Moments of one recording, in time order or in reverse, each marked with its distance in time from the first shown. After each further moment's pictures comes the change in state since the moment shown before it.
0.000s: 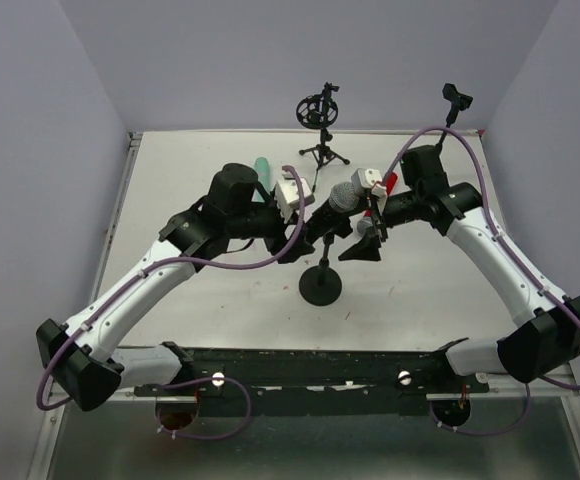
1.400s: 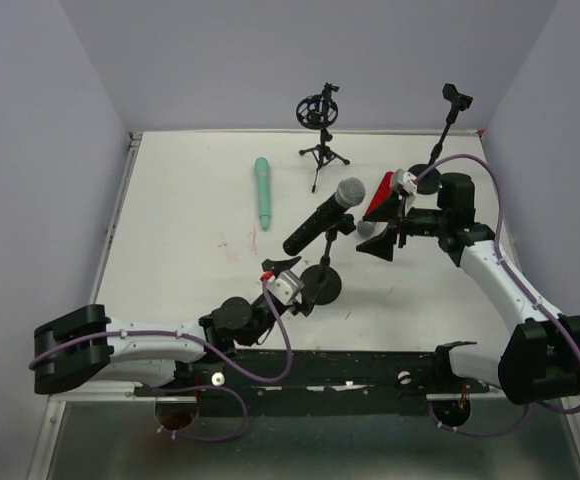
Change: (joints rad) left arm -0.566 -0.195 -0.983 1.438 -1.003 -0.074; right arm -0.276 -0.133 -0.464 0.618 0.013 0.472
